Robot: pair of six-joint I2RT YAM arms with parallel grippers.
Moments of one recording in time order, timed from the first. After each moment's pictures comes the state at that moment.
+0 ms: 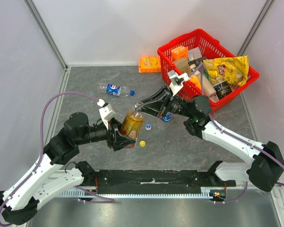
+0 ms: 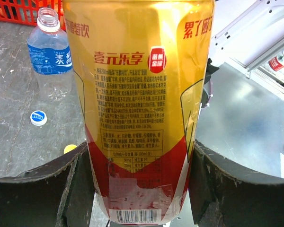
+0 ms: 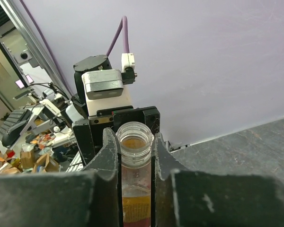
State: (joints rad) left arm -0.77 0.65 0.90 -0.50 0.48 -0.25; right arm 0.76 1.25 0.90 0.88 -0.66 0.81
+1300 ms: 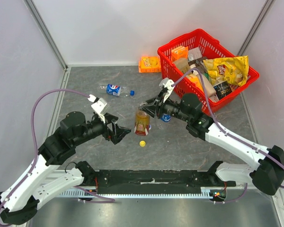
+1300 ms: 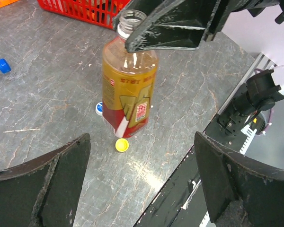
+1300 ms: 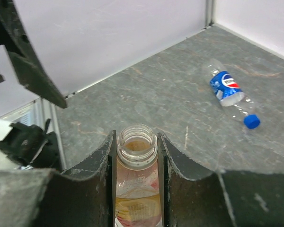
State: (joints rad) left arm -0.77 0.65 0.98 -0.60 0.16 -0.21; right arm 0.77 1.18 0.90 0.30 -0.36 0.23
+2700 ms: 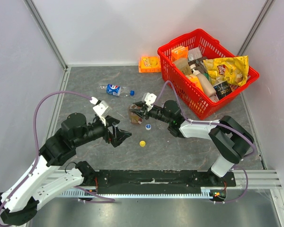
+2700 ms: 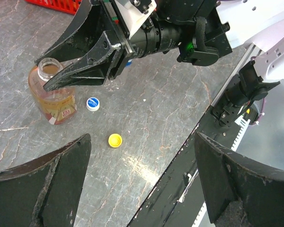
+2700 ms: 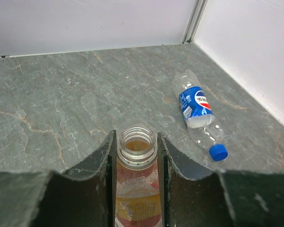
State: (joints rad) left arm -0.77 0.63 0.95 -0.60 0.21 -0.21; right arm 0.78 1.66 0.79 0.95 -0.39 -0.17
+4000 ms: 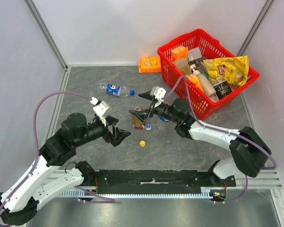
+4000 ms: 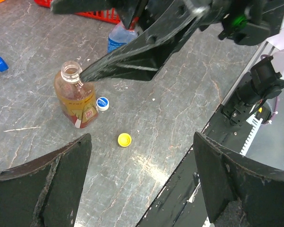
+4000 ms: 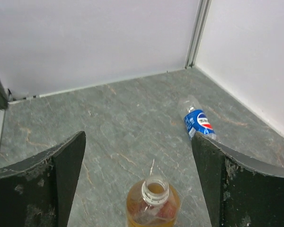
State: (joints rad) left arm -0.77 0.63 0.95 -0.61 0.18 -0.17; right arm 0.78 1.47 0.79 0.83 -0.38 -0.03
